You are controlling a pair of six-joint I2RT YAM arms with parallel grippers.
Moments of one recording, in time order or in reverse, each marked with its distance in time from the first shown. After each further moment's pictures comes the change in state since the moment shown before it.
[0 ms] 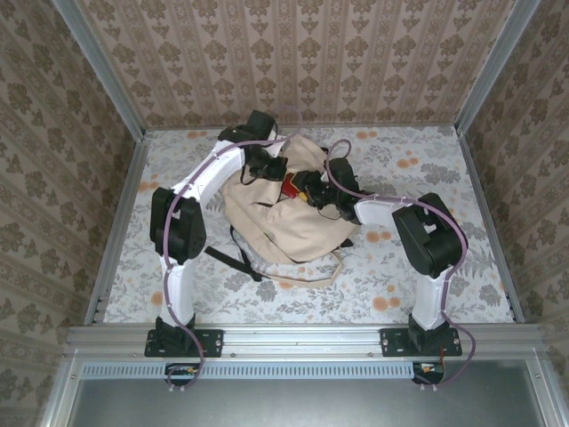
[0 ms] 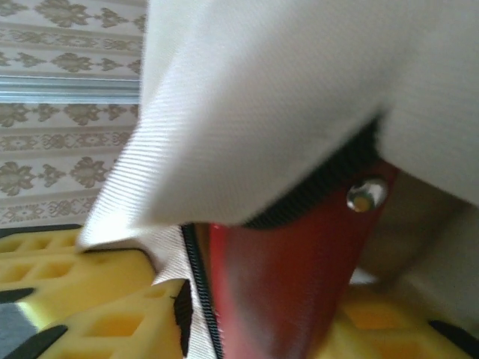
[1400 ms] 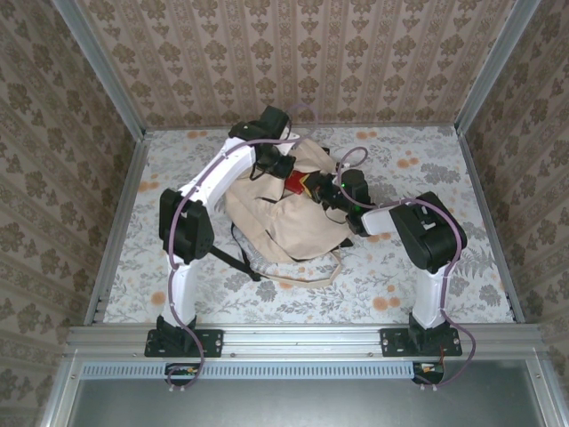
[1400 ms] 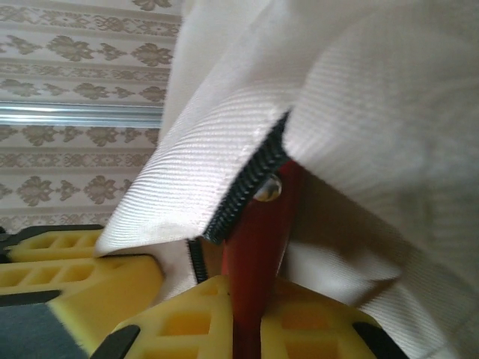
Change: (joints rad) left arm -0.067 0.044 0.148 -0.098 -0.142 0.094; right arm -0.055 0.035 -0.178 0.507 -0.030 0.125
